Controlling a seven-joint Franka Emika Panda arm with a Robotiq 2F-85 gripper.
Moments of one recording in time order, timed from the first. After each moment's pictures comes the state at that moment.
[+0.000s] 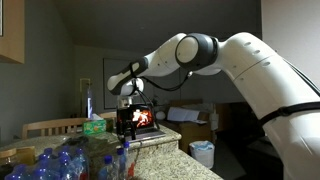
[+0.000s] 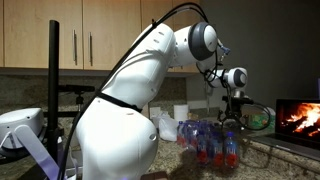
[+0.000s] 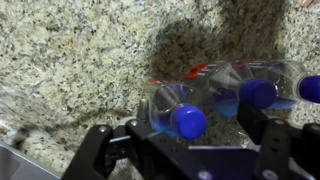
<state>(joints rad) -0.01 0.54 0.06 -1.42 0.05 1.71 -0.35</state>
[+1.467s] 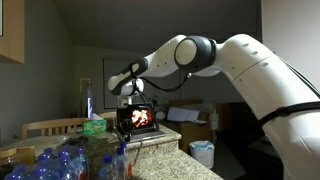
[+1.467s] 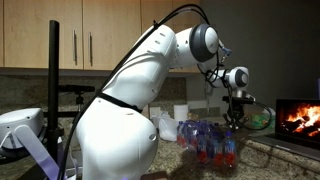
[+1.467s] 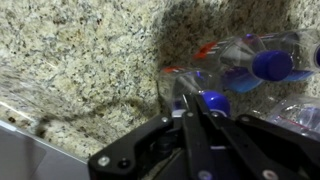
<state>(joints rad) -0.01 0.56 0.06 -1.40 0.05 1.77 -0.26</state>
